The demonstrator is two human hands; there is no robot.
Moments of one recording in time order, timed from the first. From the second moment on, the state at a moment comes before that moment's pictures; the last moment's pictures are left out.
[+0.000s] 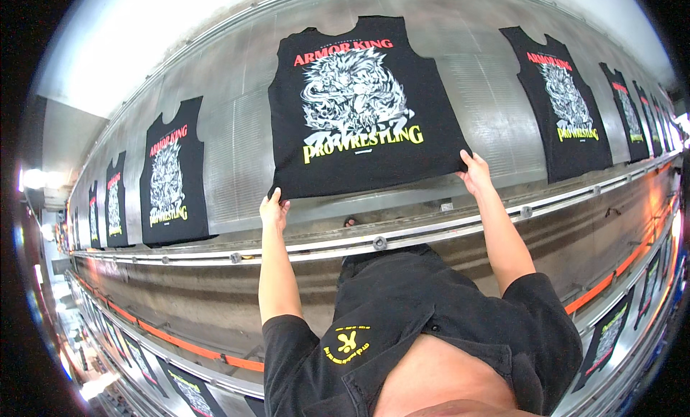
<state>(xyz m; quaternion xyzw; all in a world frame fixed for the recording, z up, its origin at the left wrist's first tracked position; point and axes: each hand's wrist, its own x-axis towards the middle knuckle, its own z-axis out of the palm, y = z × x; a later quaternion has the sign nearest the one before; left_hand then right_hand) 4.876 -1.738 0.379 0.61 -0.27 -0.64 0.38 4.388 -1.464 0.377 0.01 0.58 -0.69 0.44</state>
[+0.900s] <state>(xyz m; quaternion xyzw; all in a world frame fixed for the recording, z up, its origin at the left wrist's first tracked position) 5.234 -1.617 0.379 0.66 -0.35 -0.51 0.43 4.801 -1.595 0.395 -0.18 0.65 -0.54 0.50</state>
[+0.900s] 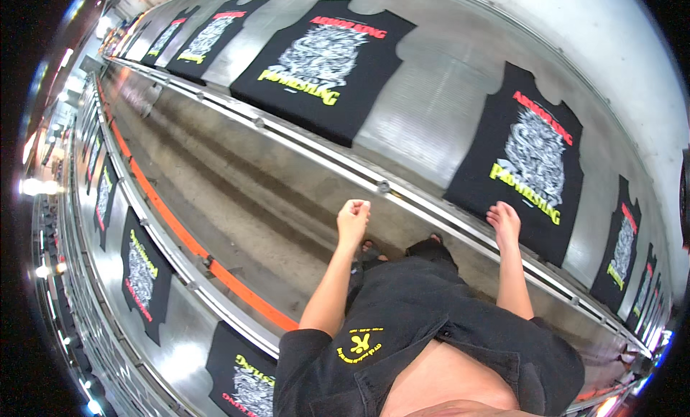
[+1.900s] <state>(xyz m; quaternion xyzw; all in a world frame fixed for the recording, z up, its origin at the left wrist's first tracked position) 5.758 -2.107 0.401 0.60 -0.18 -0.59 0.50 5.325 -1.965 0.323 0.31 0.50 -0.34 0.73</state>
